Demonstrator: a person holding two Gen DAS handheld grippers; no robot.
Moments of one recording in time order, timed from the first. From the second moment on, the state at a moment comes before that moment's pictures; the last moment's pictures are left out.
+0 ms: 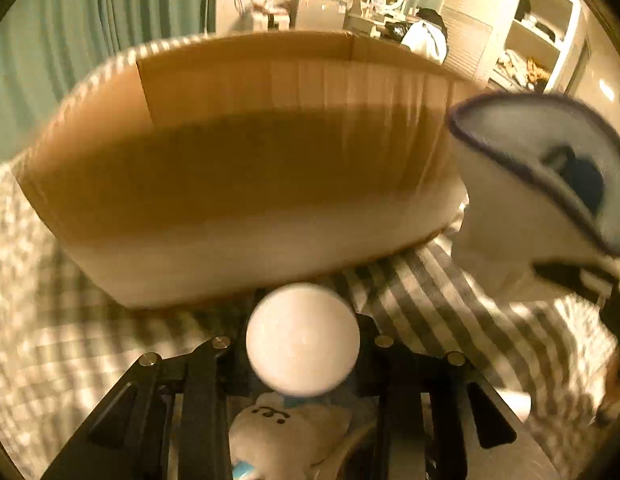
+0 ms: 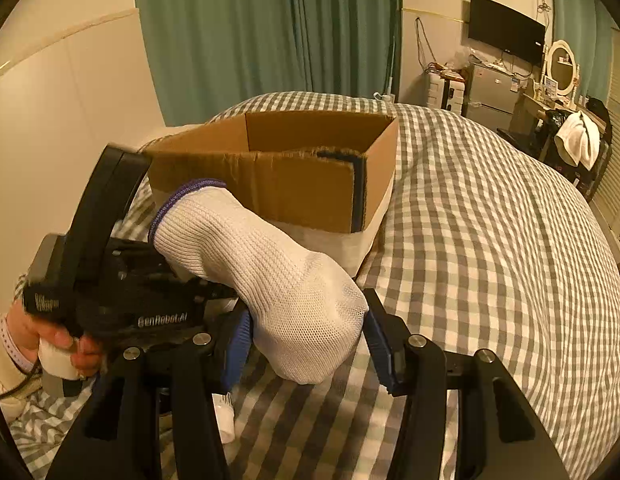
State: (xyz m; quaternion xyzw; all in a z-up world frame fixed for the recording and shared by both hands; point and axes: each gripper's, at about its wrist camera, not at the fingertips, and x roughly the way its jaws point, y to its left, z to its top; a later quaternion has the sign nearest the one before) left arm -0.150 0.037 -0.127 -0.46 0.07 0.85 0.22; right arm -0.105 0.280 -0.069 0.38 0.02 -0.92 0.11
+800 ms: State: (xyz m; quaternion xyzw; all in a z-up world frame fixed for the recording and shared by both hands) left arm -0.208 0.041 0.036 -0.29 0.08 0.94 0.17; right arm -0.159 0.255 0.018 0.29 0.07 -0.95 0.11
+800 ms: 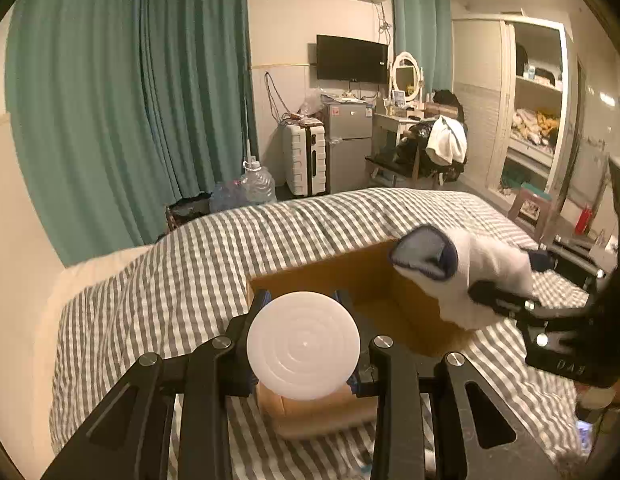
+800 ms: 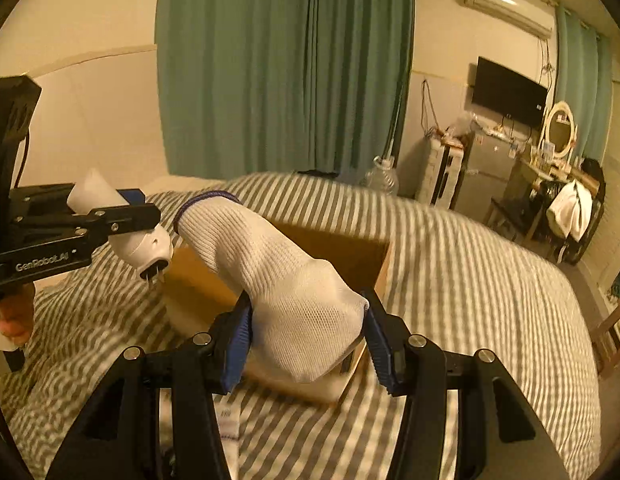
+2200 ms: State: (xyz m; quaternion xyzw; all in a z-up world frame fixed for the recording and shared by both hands) left arm -0.224 0.018 0.036 -0.34 0.03 0.93 0.14; right arm -0.182 0.260 0.055 0.29 0.04 -0.95 0.10
